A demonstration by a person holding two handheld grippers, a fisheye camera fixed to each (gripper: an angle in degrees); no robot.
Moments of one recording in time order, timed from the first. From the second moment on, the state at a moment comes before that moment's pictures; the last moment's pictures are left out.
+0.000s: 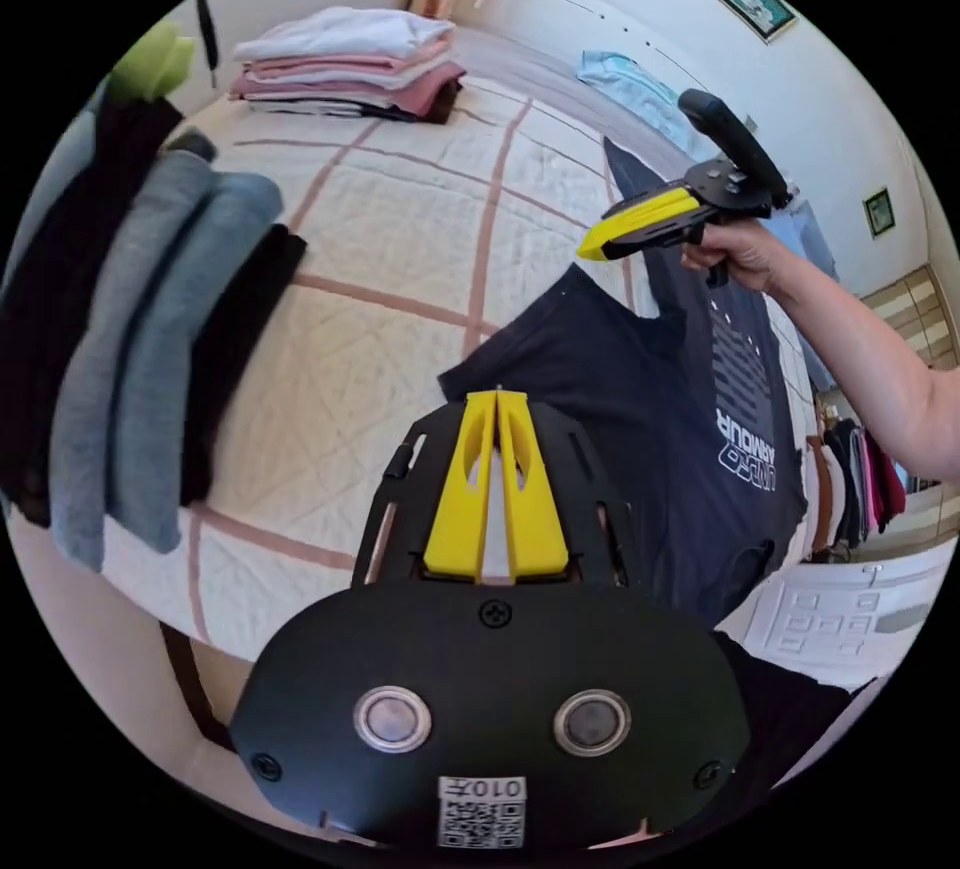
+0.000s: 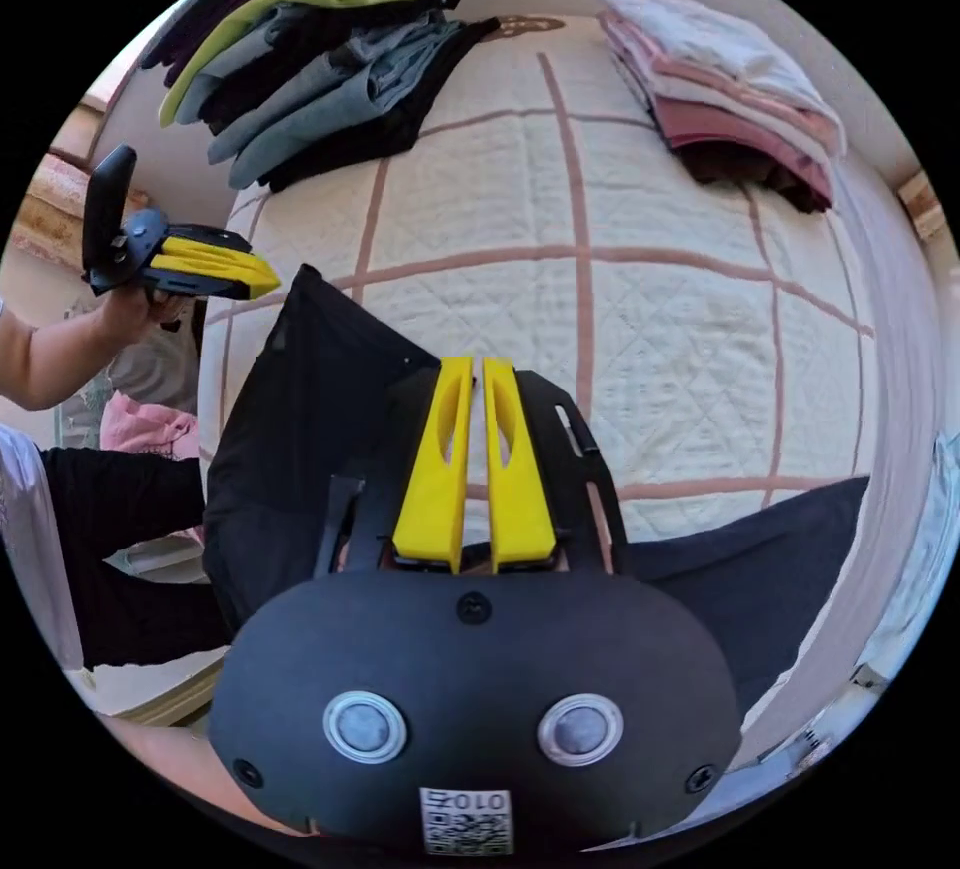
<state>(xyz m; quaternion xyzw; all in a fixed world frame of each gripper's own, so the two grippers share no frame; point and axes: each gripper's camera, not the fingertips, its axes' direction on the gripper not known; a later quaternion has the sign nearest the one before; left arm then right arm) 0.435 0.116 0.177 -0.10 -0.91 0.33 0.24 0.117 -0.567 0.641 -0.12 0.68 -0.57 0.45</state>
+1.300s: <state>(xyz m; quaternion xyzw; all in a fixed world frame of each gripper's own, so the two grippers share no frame) 0.365 0.081 0.090 0.03 -0.94 0.31 0.11 0.120 -0.428 0.543 0.06 0.61 -0.60 0.51</state>
